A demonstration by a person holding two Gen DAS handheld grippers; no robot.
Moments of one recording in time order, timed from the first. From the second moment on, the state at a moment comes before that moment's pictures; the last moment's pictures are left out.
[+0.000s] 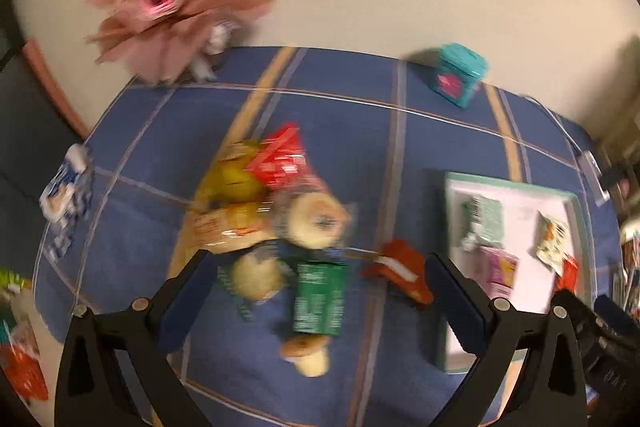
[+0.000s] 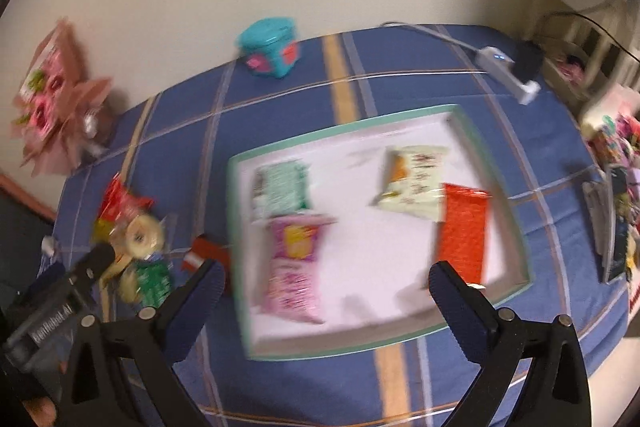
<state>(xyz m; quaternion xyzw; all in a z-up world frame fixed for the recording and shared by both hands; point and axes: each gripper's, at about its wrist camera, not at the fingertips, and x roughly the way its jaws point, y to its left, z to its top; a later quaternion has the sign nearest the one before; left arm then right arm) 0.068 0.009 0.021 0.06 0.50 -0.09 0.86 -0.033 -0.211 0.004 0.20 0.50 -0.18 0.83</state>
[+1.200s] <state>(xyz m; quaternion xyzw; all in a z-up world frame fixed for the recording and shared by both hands) 0.108 0.105 -0.082 0.10 0.63 0.00 0.77 0.027 -0.040 -0.108 0.12 0.64 -0.04 0.76</state>
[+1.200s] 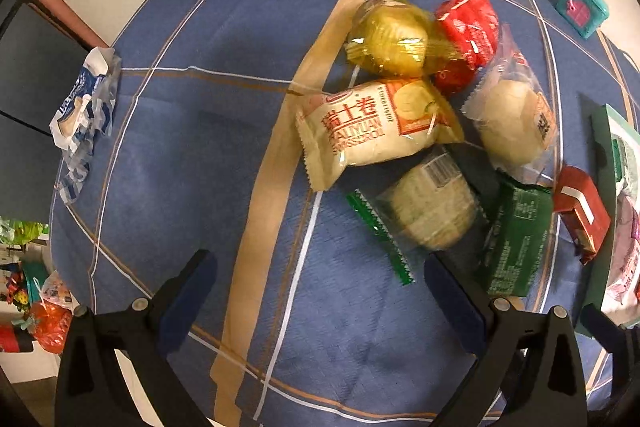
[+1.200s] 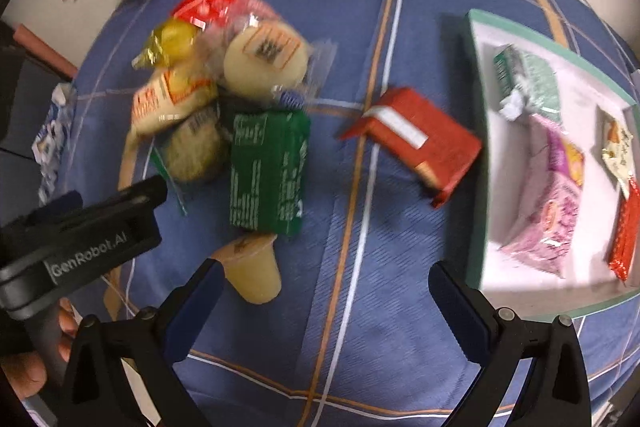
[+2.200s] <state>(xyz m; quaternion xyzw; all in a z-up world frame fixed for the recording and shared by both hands) 0.117 0.104 -0.072 0.08 0.61 -0.02 0.78 0.065 0.019 -0.136 0.12 0.63 0.00 0.77</state>
